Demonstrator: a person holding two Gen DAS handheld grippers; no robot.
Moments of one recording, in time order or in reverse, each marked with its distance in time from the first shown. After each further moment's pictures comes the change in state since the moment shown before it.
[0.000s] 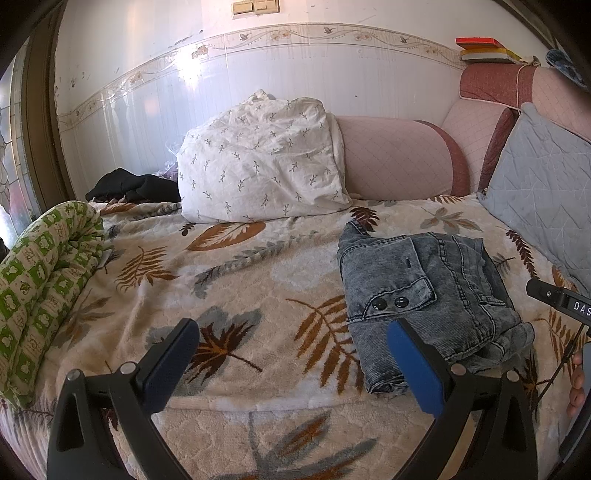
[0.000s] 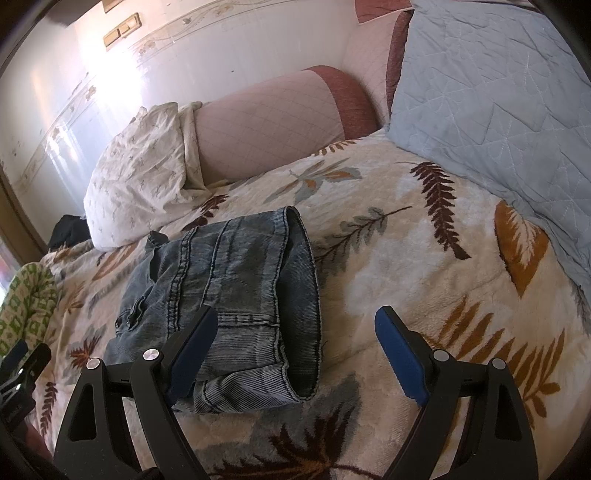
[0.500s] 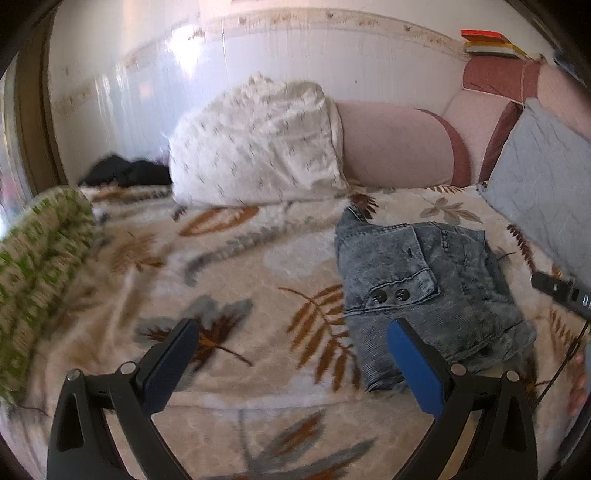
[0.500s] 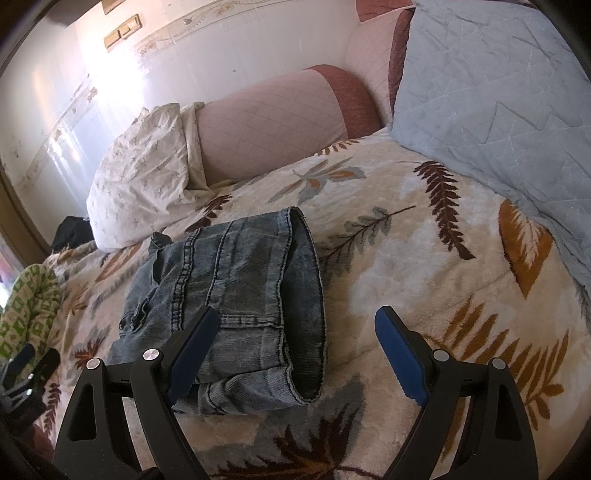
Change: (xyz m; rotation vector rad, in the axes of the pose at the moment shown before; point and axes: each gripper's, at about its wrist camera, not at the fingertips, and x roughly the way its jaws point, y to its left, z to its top) left arm 0.022 0.004 0.006 -0.037 0.083 -0.047; right arm 0.002 0.000 0.002 0.010 0.002 0.021
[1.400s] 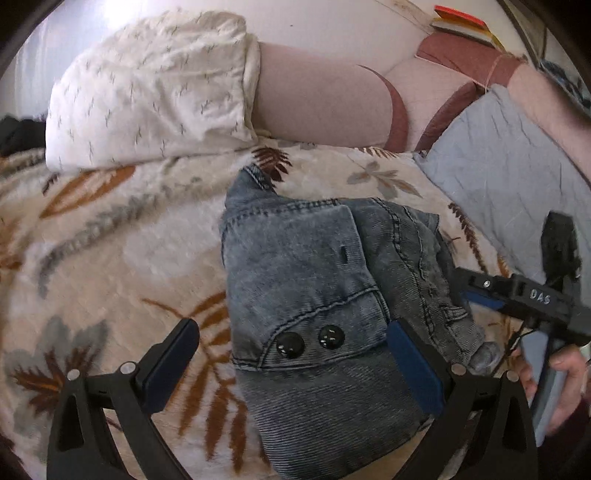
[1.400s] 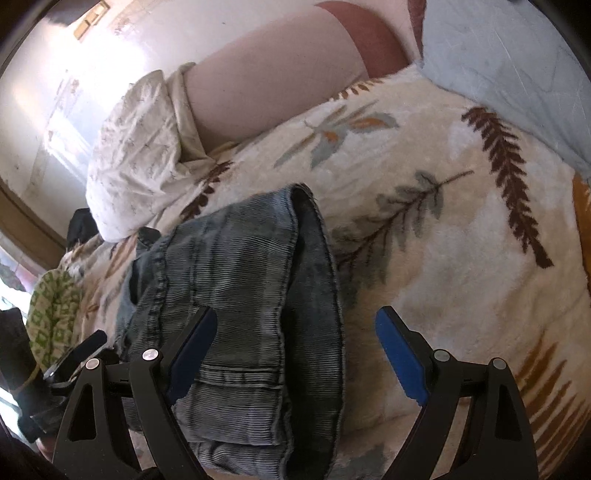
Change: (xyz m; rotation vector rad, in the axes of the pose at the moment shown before) left arm 0.094 -0.039 0.023 0.011 0.202 -0.386; right arm 0.085 -0.022 0.033 0.076 0.246 0.138
